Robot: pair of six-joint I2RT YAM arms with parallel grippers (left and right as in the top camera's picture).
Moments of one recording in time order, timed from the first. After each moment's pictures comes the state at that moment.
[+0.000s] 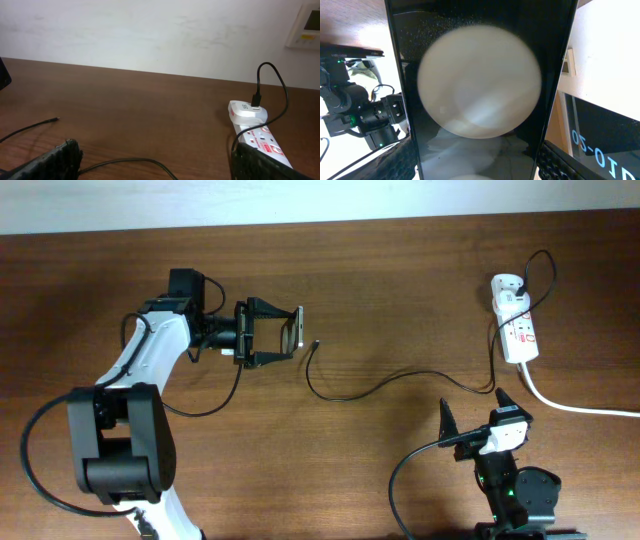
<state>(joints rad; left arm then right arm) -0.02 1.97 1.41 -0.80 1.29 -1.52 -0.06 0.02 0.01 -0.06 -0.20 -0.05</state>
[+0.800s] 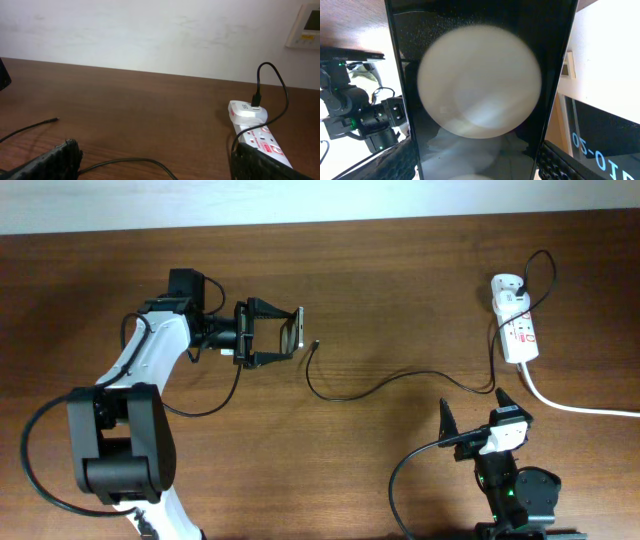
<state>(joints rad) -0.02 1.97 1.41 -0.80 1.27 -1.52 -0.06 0.02 0.01 -0.06 -0.20 -0.05</state>
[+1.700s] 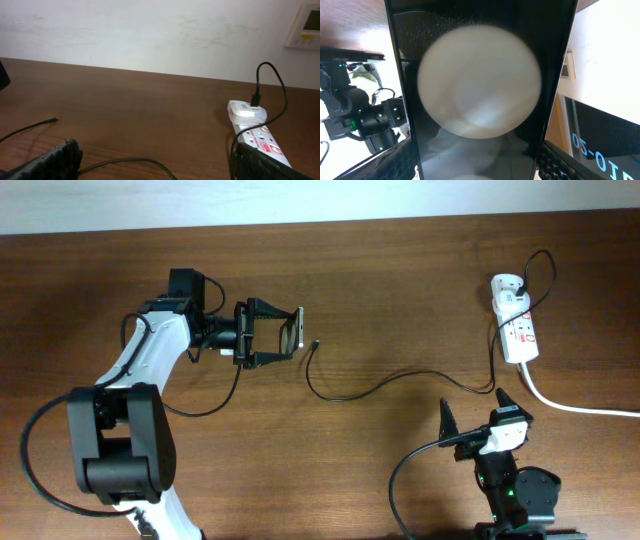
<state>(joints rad) -0.02 1.97 1.41 -0.80 1.27 -1.52 -0.06 0.02 0.01 -0.06 -0.19 -0.05</state>
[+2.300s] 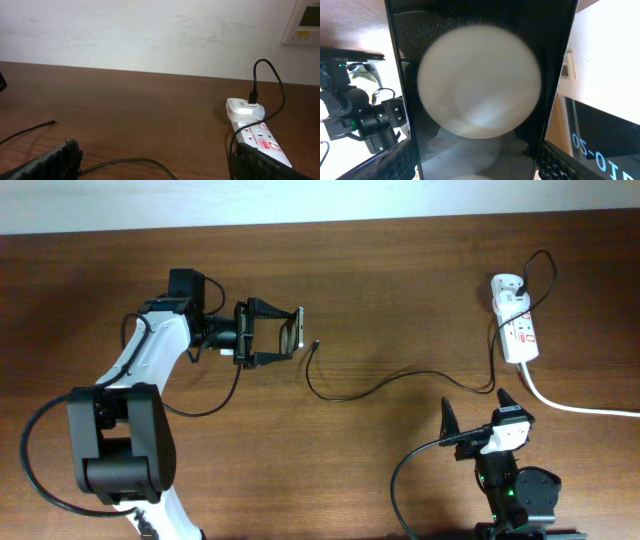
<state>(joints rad) -0.02 1.97 1.41 -0.80 1.27 -1.52 -0.06 0.02 0.01 -0.06 -0.18 -0.03</state>
